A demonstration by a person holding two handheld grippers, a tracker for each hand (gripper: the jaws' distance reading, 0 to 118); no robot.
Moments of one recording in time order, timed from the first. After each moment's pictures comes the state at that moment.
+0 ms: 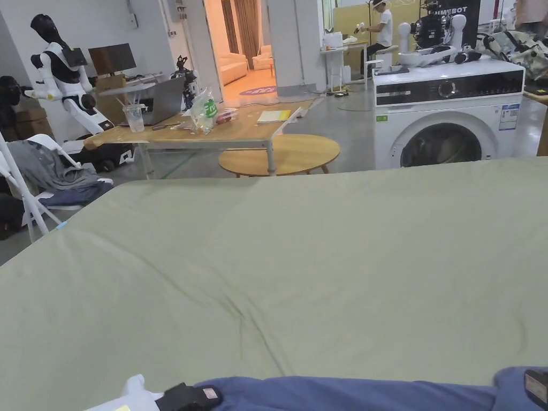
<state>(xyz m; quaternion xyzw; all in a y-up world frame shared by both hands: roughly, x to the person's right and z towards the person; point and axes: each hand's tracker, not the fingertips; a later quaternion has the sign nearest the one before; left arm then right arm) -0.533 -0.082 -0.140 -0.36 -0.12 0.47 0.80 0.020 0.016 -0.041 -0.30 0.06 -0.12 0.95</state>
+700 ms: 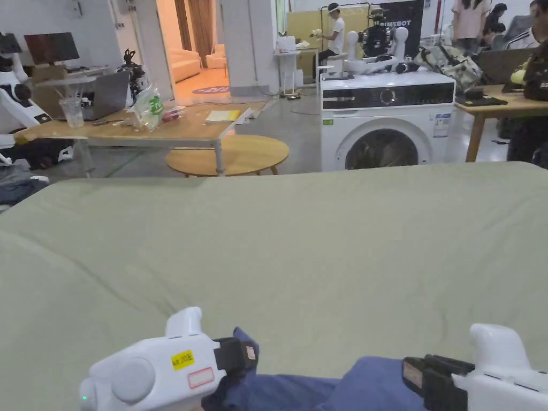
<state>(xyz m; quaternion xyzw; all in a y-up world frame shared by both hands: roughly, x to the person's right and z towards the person) -0.339 -0.013 -0.171 -0.41 -0.25 0.20 0.86 -0.002 0.025 -0.035 -0.29 0.13 -0.17 0.93</state>
